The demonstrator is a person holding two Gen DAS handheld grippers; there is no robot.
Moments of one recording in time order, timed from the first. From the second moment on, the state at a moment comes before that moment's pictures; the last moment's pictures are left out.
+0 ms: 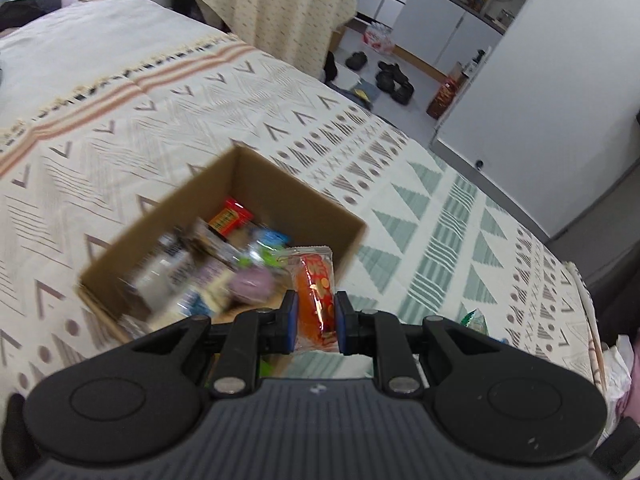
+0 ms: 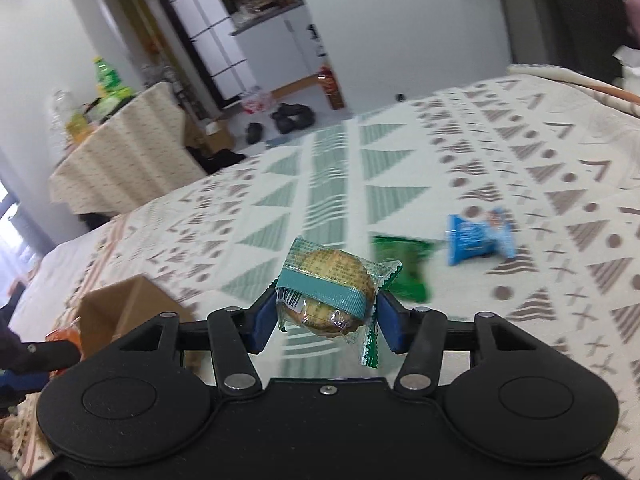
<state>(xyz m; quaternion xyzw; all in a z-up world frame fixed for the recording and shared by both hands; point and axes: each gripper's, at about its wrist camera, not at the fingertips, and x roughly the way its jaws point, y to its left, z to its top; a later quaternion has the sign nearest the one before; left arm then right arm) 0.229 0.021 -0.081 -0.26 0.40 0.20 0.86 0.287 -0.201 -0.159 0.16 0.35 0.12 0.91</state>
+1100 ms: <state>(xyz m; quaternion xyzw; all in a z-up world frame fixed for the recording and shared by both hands) 0.231 0.114 -0.094 -0.27 0.40 0.20 0.85 0.264 -0.099 -0.136 0.17 0.30 0.29 0.89</state>
